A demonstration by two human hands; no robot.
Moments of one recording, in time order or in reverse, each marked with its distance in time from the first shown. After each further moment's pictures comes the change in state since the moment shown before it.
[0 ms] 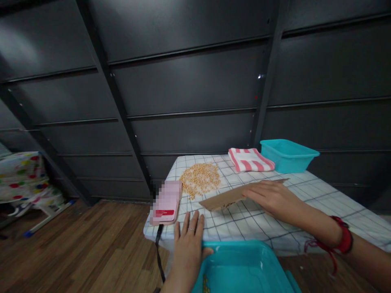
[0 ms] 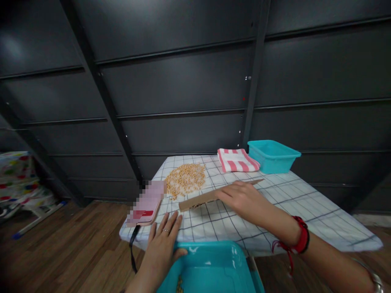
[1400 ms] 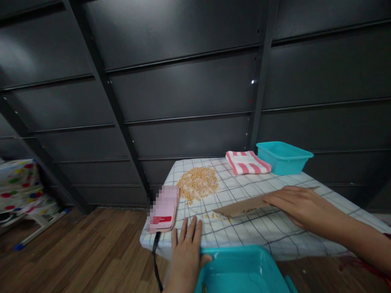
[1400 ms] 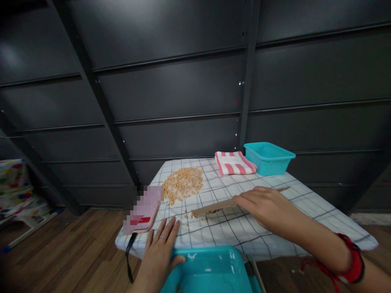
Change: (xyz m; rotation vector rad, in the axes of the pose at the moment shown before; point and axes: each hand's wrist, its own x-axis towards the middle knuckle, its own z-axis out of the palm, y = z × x) left_hand -0.001 0.004 0.003 0.082 0.030 0.018; right_hand -0.041 0.017 -0.033 0.021 -0.017 0.066
